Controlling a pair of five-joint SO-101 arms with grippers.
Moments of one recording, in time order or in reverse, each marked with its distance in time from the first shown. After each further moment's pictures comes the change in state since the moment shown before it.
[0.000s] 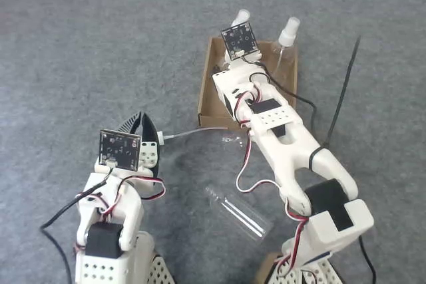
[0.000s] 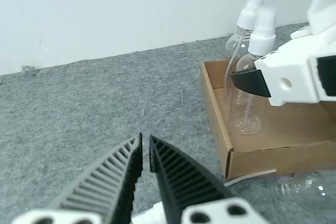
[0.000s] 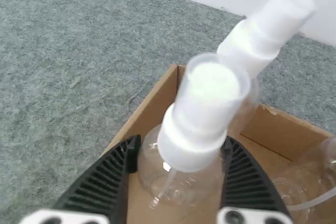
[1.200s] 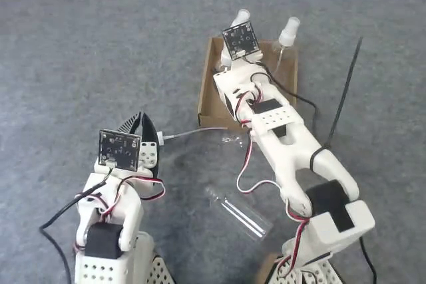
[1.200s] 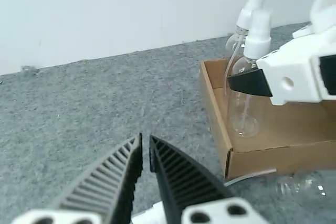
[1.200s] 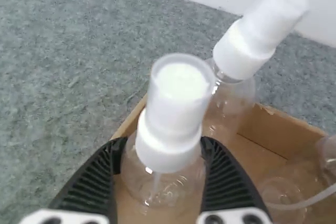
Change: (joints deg) left arm 0.0 0.0 0.0 0.0 0.0; right arm 0.2 -0.4 0.3 0.0 0.2
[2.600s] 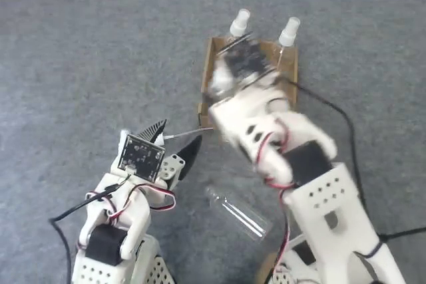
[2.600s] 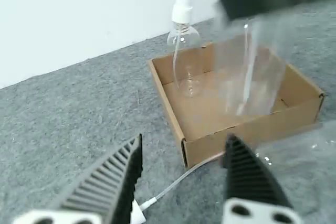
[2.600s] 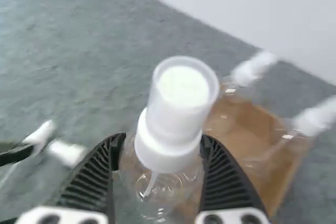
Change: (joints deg) left arm 10.3 -0.4 -3.1 5.5 -3.4; right arm -6.9 -47.8 0.5 45.4 0.2
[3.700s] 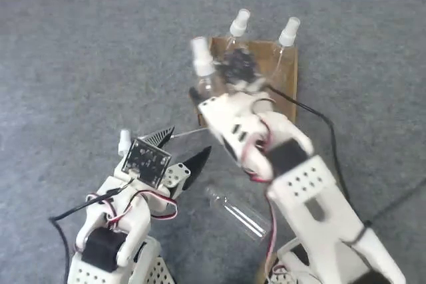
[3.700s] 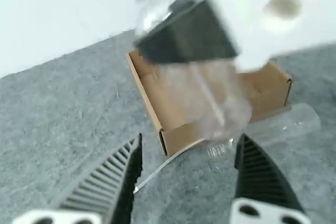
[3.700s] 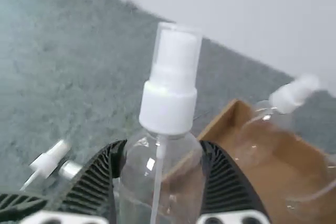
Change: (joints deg) left arm 4.7 0.4 -4.0 6.6 0.1; right arm -5.1 5.7 9.2 -17.8 0.0
